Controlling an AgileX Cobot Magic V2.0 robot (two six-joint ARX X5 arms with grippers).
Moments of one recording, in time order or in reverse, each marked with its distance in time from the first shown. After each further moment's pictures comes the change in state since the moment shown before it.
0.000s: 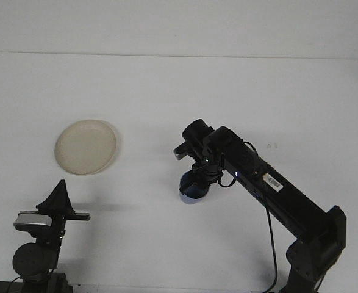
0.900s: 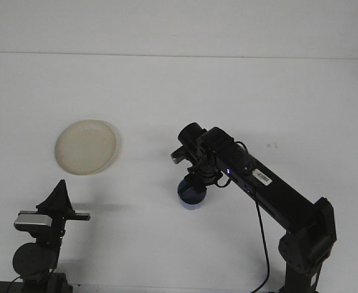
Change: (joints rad) left arm 0.000 0.000 0.000 0.000 0.000 0.000; right arm 0.006 0.053 0.000 -0.006 0.000 -0.023
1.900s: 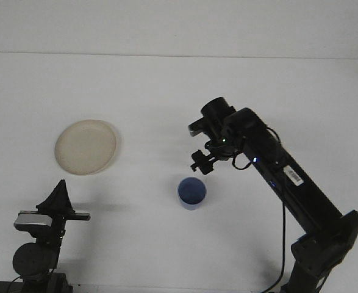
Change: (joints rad) left arm 0.000 0.000 0.000 0.000 0.000 0.000; right arm -0.161 -0.078 0.167 -0.046 0.001 -0.022
